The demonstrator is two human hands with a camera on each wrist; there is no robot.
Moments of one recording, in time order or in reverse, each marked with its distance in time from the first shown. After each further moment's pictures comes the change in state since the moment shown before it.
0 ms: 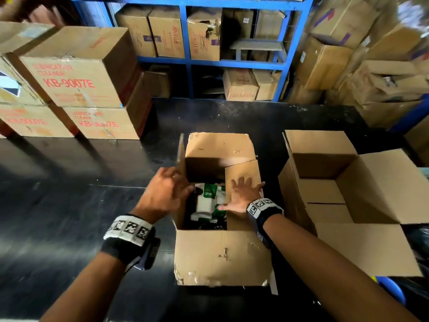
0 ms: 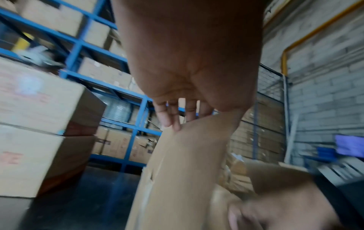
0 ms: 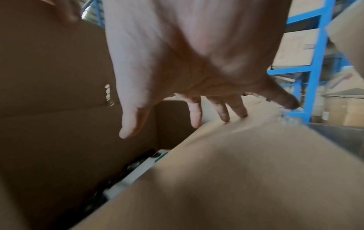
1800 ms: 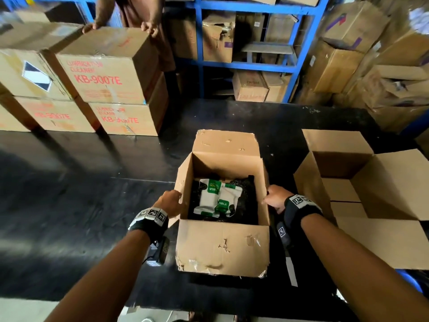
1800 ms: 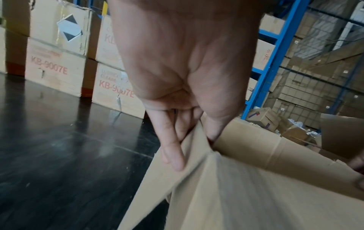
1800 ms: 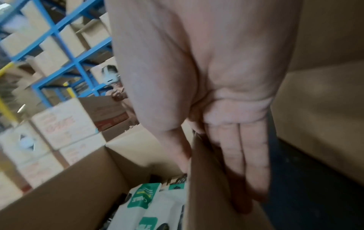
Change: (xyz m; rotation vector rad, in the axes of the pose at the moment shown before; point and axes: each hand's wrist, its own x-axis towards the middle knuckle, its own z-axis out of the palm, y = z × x) left_hand -0.065 -0.080 0.039 -0.067 -0.546 -0.666; right_hand -0.051 0.009 -0.024 0.515 -0.224 0.254
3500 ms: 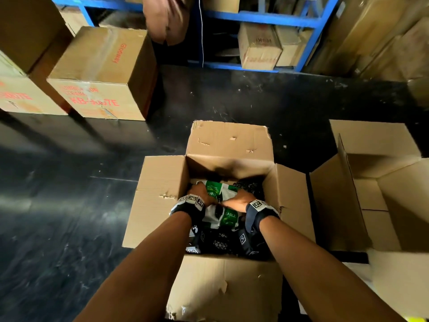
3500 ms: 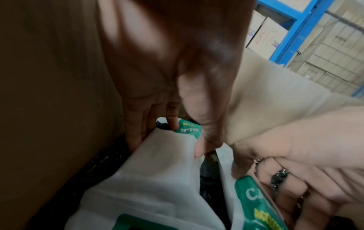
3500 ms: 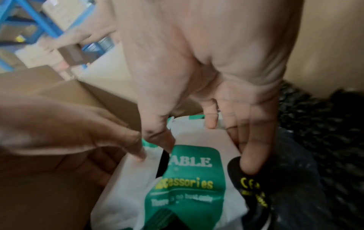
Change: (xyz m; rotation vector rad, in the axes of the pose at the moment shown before) left_hand 0.147 0.089 0.049 -0.184 -0.243 -0.232; right_hand 0.172 -0.077 0.083 0.166 -0.165 0.044
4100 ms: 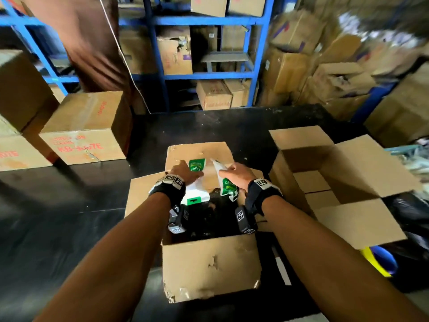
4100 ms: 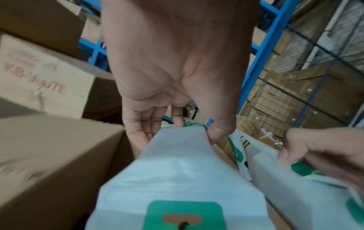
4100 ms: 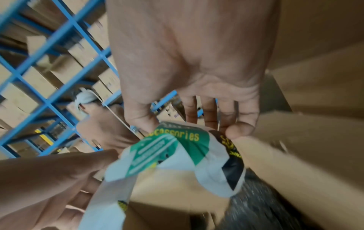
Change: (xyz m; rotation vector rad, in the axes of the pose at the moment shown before) left_hand -0.093 0.059 -0.081 0.058 0.239 0.262; right_hand -0.199 0.002 -0.095 0.299 0.432 -0.268
